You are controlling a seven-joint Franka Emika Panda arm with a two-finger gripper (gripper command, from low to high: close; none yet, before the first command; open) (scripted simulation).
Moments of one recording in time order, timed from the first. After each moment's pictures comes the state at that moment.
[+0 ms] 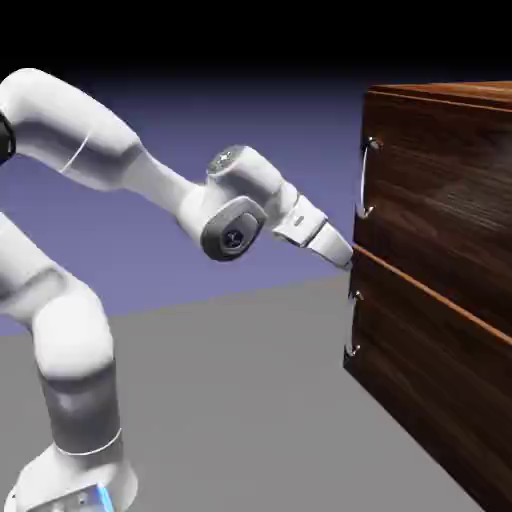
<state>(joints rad) 0.09 -0.47 -0.08 -2.80 0.11 3.01 0.70</state>
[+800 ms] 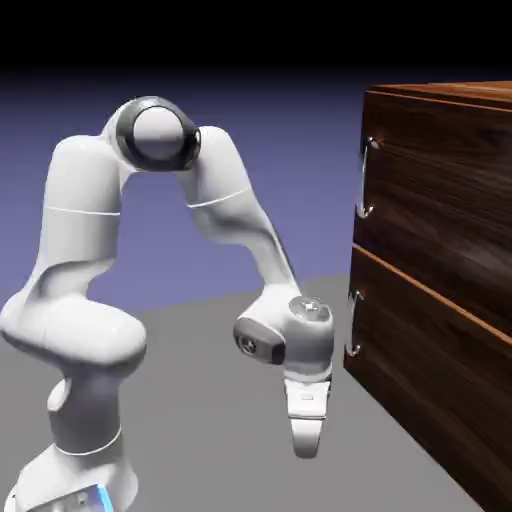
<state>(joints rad) 0.80 0.40 -0.82 -2.67 1.07 2.80 0.31</state>
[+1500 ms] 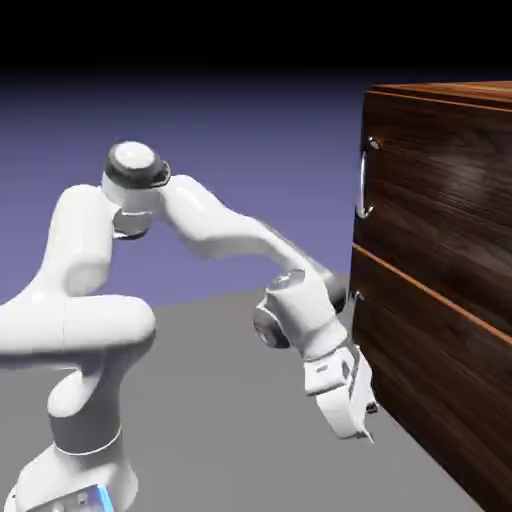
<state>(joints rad) 1.42 1.16 -1.47 -2.55 1.91 2.61 -0.02</state>
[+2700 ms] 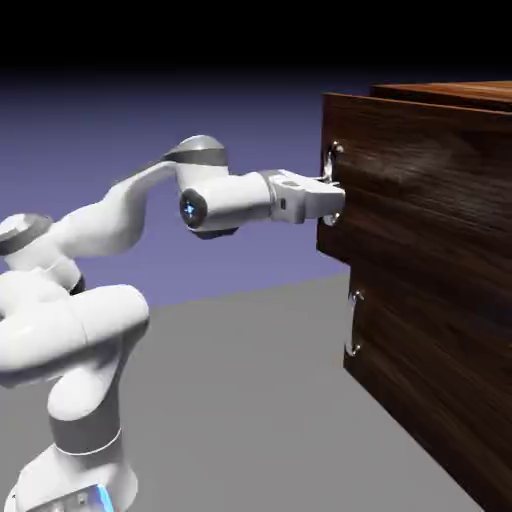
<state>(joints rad) 1.97 1.69 -2.08 -2.80 2.56 2.01 -0.48</state>
